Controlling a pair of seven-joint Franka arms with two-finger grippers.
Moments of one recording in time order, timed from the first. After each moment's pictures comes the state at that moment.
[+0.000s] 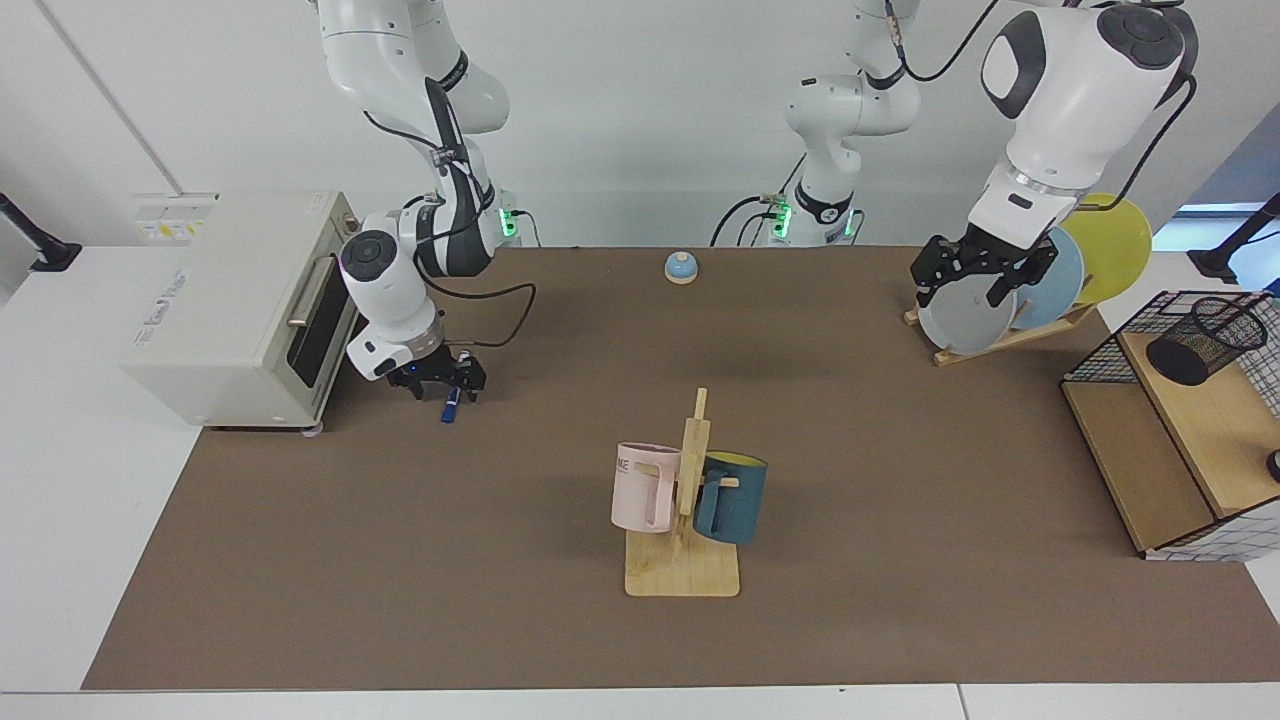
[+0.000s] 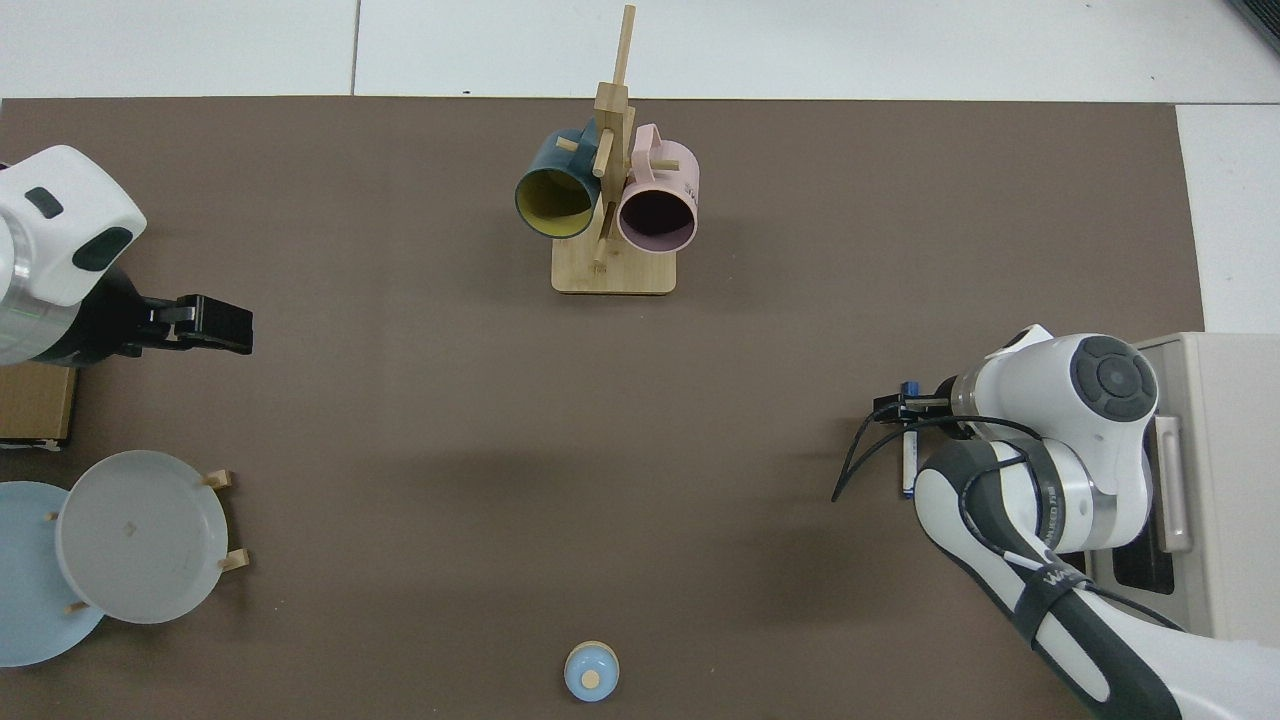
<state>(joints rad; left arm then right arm) -0.05 0.01 -0.02 -1.66 -0.02 1.68 -0.04 -0.01 0.14 0.07 -2.30 0.03 2.43 0.13</state>
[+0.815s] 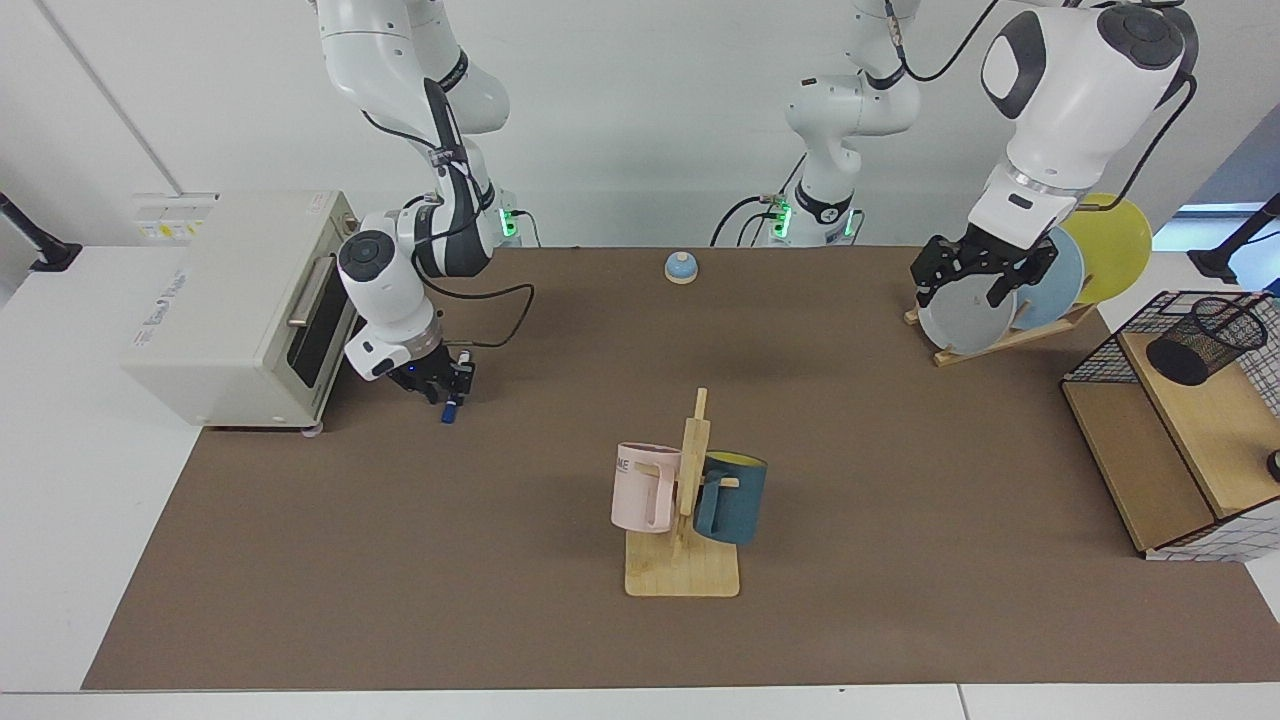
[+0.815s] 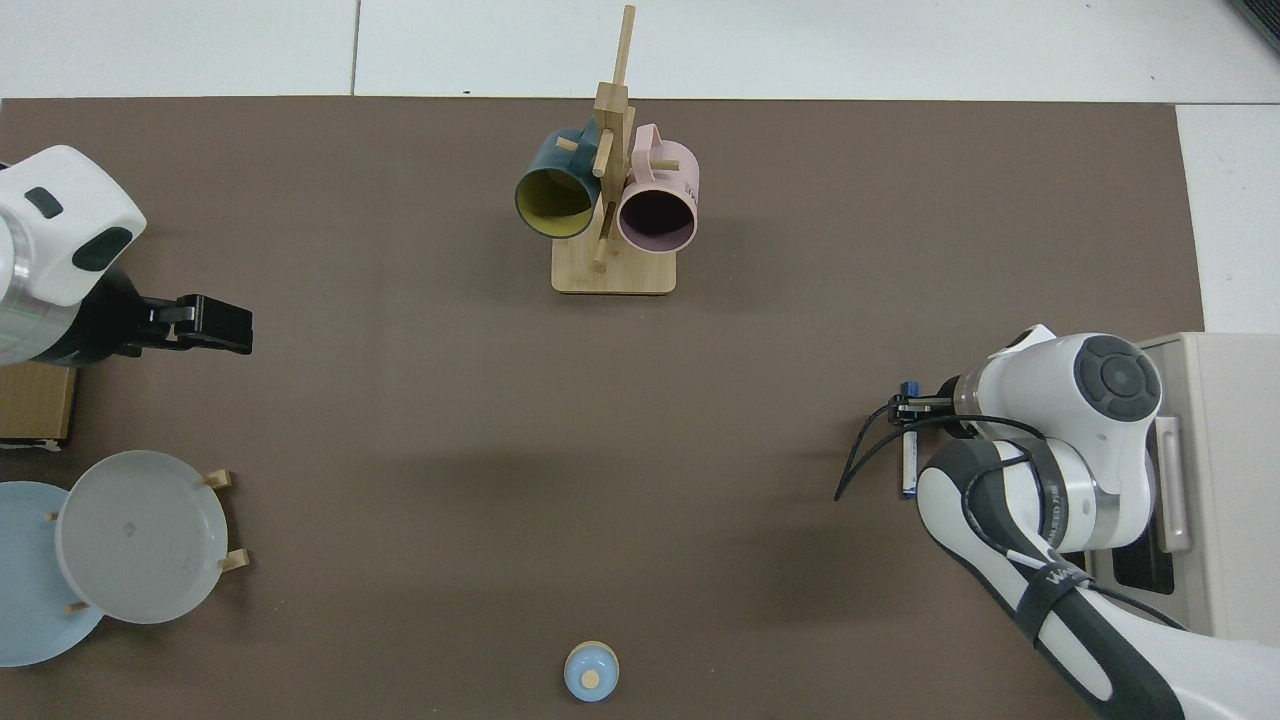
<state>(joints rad) -0.05 0.01 -0.02 -1.66 -0.02 1.68 -0.04 -0.01 0.14 0.07 -2.30 0.03 2.43 0.13</state>
